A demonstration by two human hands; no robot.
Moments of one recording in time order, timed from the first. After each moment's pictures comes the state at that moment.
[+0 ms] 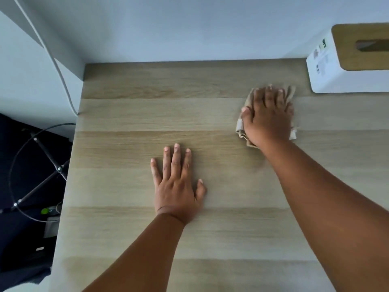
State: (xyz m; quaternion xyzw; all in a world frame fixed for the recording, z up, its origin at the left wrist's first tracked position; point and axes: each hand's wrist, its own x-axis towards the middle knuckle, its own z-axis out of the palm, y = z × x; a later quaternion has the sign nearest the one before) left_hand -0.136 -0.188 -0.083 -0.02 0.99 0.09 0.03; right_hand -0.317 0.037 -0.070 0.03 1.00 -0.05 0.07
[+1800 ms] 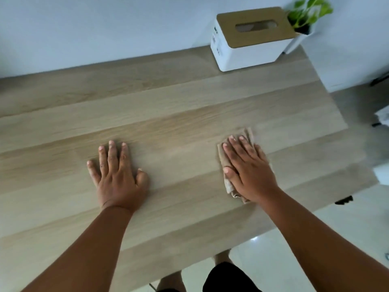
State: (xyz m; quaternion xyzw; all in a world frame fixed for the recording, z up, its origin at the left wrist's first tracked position) left_hand -0.134 -0.190 -0.081 -0.03 0.99 0.13 0.04; right_hand -0.080 0.165 -0.072 -0.05 1.00 0.00 0.08
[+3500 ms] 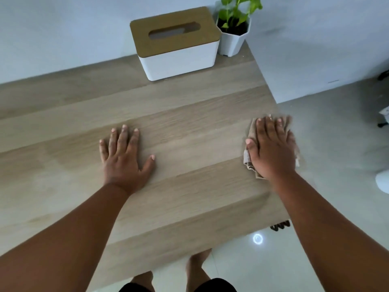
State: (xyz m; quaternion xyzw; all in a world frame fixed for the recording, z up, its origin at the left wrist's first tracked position) left_hand -0.176 0.046 -0.087 0.09 0.99 0.08 0.01; right_hand -0.120 0.442 -0.067 0.14 0.99 -0.02 0.09
